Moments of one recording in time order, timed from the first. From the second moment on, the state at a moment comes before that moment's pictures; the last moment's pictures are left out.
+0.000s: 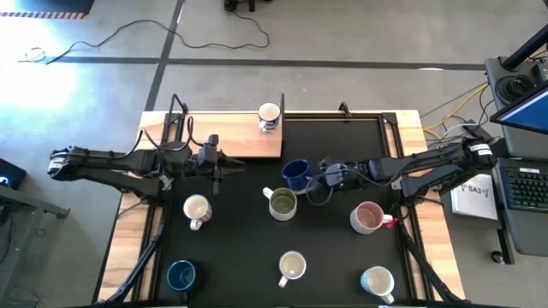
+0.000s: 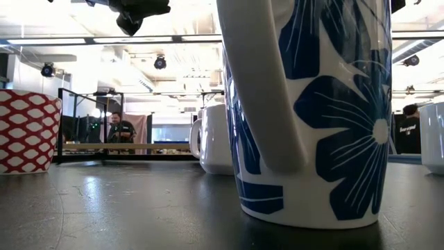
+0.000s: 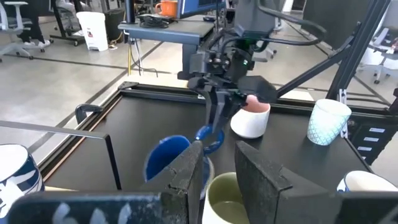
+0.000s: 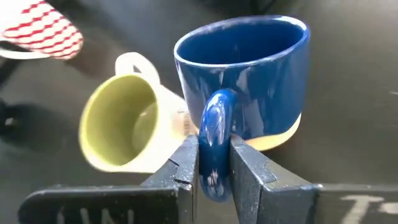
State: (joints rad) left arm -0.02 0.88 0.74 -0.04 -0.12 -0.09; right arm 0.08 1.29 0.86 -0.38 0.23 0.89
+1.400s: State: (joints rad) left arm -0.02 0.85 0.61 -0.13 -0.12 -0.19; right arm 0.04 1.60 0.86 0.40 0.29 0.58
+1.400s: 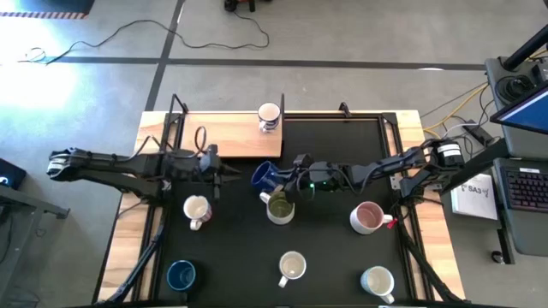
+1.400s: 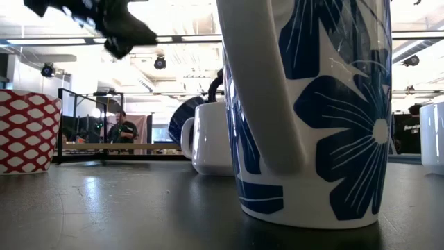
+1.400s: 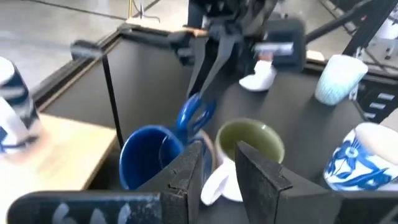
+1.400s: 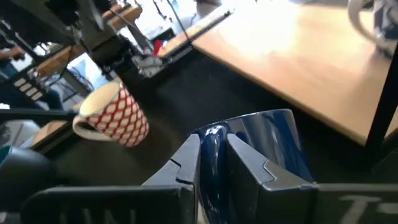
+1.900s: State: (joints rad) left arm -0.02 1.06 0.36 0.33 -0.08 -0.21; right arm 0.06 1.59 0.86 0.20 0.24 0.69
